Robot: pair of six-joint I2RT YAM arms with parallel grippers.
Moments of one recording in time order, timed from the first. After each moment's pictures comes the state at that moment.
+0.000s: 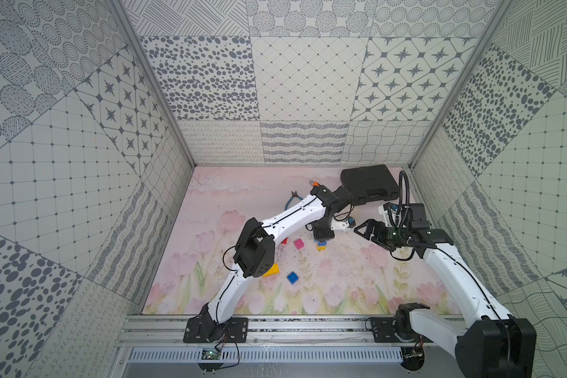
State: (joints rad) left arm -0.93 2.26 2.16 -1.37 0.00 0.56; right arm 0.05 1.08 0.82 -0.70 -0.55 0.41
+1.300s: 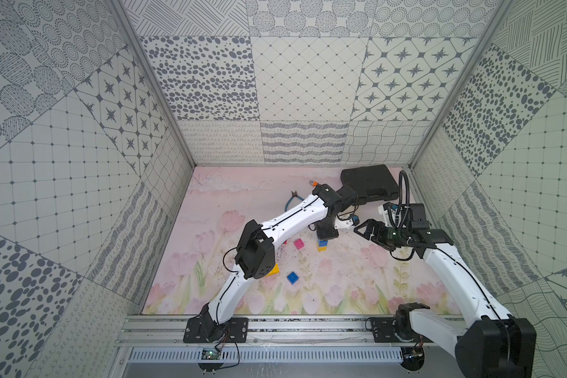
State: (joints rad) left arm -0.96 2.27 2.24 -1.41 -0.01 0.50; right arm 0.05 1.08 0.81 -0.69 -0.56 0.41
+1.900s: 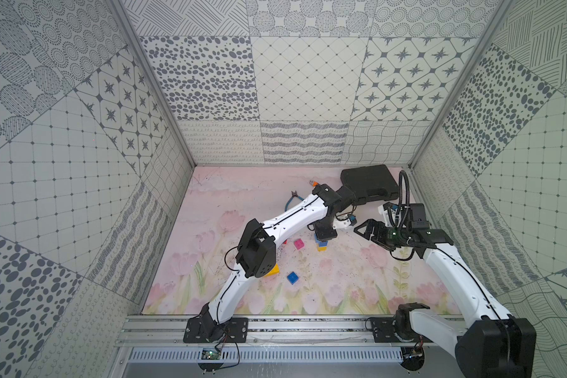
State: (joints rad) left arm -0.94 2.29 2.24 -1.43 -0.01 0.46; right arm 0.05 1.08 0.81 -0.69 -0.56 0.41
